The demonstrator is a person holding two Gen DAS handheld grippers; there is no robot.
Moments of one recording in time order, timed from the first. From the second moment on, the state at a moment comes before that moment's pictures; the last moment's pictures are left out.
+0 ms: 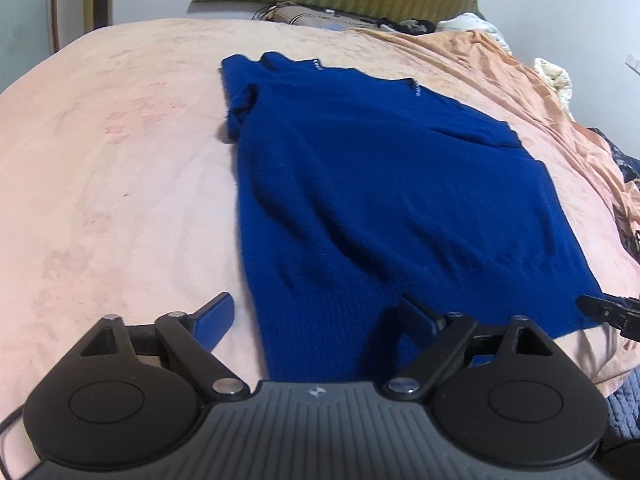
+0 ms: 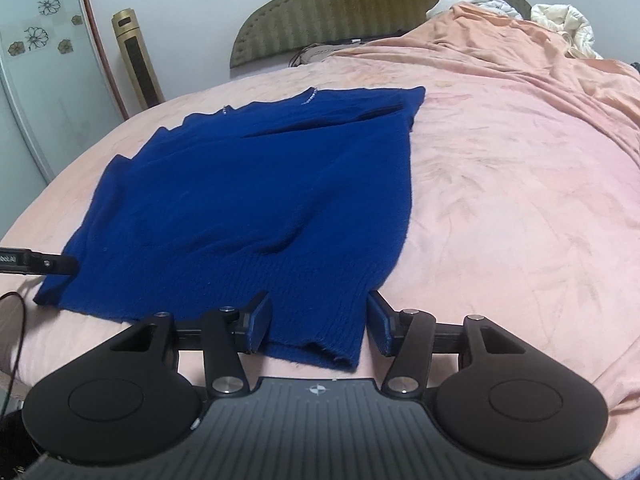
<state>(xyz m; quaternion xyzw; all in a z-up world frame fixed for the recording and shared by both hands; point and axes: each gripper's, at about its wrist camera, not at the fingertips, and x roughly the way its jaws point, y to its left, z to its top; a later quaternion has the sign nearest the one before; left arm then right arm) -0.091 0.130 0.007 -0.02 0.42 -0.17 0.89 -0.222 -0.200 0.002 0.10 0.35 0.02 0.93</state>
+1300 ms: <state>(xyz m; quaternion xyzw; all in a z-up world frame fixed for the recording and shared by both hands) -0.127 0.172 0.111 -0.11 0.37 -0.28 0.88 -0.289 -0.230 0.105 0.20 0.21 0.13 0.95</state>
